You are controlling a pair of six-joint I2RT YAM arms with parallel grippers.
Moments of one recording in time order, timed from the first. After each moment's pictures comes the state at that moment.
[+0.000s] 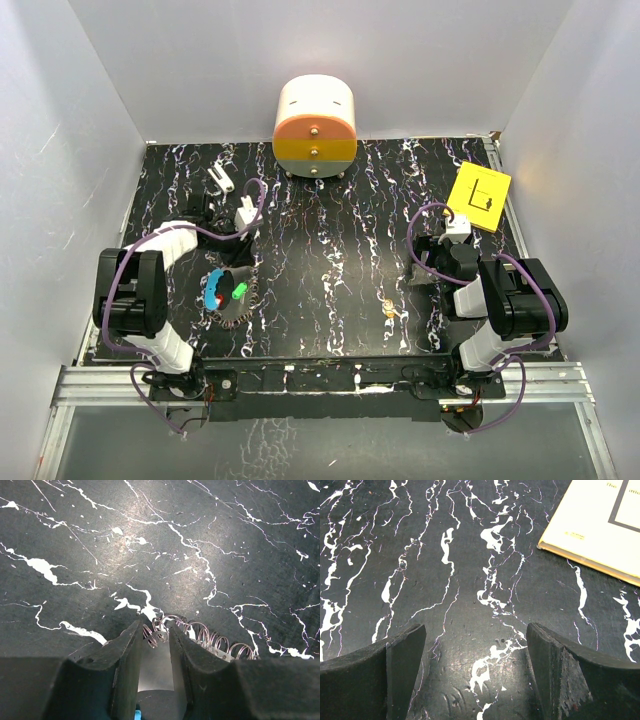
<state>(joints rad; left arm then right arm) -0.08 1.64 0.93 -0.50 0.74 0.83 0.01 1.59 0.21 1.15 -0.03 0.03</state>
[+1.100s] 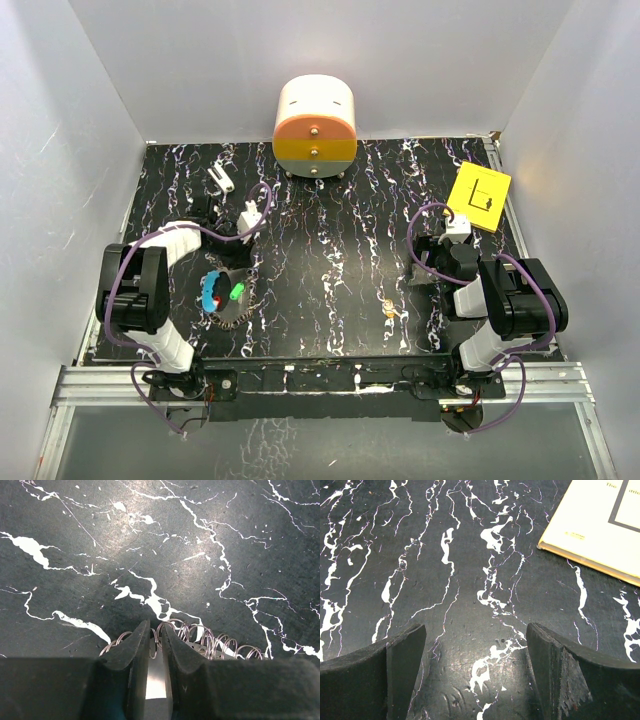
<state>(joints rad) -0.10 1.67 0.93 -0.50 0.65 0.83 0.01 1.59 0.21 1.15 -0.03 0.03</state>
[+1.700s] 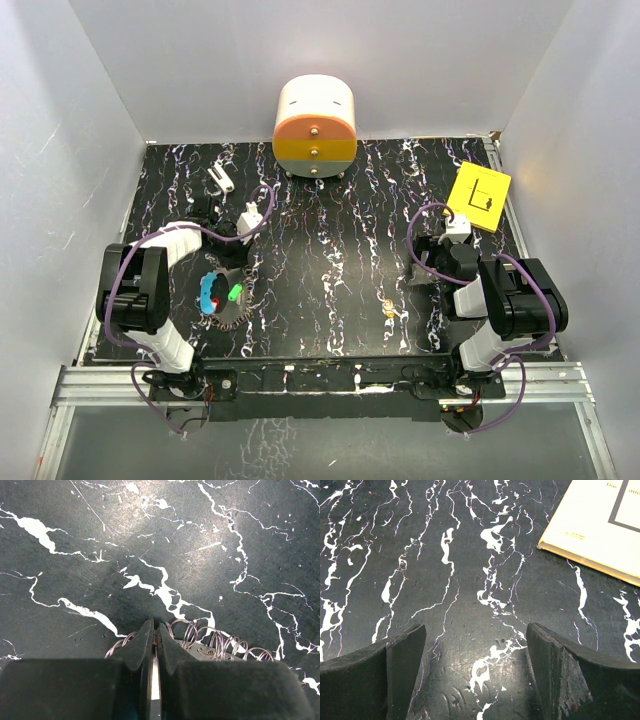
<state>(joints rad) -0.10 1.67 0.92 -0.50 0.57 0.81 0.01 1.59 0.21 1.15 -0.03 0.03</state>
